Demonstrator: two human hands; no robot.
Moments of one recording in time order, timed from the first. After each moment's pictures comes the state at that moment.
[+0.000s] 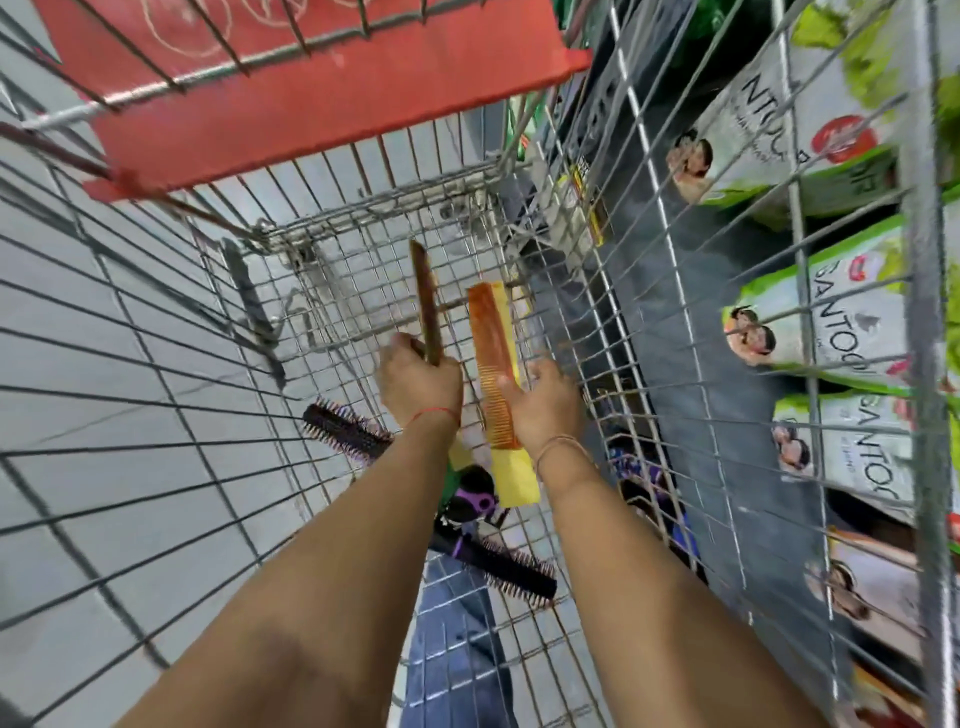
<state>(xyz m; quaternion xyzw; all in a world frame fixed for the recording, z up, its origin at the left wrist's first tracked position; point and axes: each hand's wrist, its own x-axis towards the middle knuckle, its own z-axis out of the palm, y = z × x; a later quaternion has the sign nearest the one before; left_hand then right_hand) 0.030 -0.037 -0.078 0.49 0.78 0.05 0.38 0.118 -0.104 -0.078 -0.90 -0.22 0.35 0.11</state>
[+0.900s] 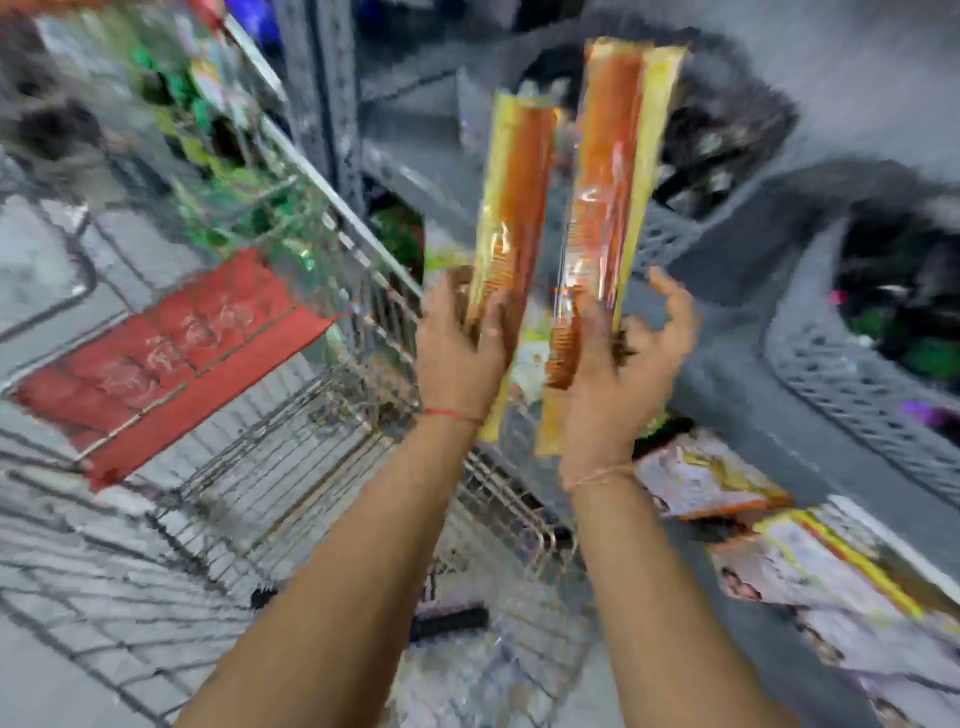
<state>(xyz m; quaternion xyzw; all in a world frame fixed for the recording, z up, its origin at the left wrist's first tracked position) 0.134 -0.096 0.211 0.70 0.26 0.42 0.51 0.149 -0.184 0.247 -0.69 -0.13 -0.18 0.69</state>
